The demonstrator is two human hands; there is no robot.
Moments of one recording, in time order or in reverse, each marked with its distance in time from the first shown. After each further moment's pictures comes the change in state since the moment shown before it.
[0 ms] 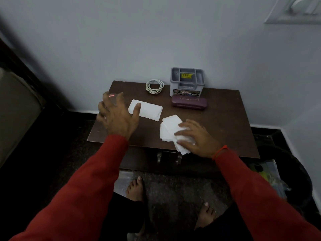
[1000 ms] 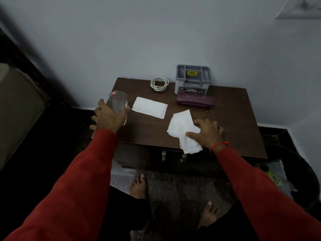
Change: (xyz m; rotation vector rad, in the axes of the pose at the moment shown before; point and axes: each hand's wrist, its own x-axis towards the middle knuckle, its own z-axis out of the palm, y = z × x) left_hand 0.023 -0.041 -0.010 -0.156 -0.242 -0.380; right_hand 0.019 -0.005 0.001 -0.081 0.006 0.660
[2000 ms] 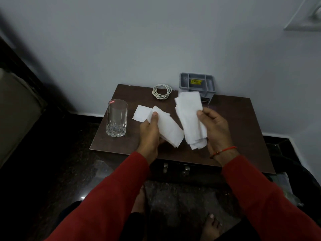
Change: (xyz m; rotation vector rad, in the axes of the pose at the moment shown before) left_hand -0.077 0.072 0.043 -1.144 -0.478 -0.256; right_hand 0.008 -0.046 -0.027 1.317 0.252 -0.032
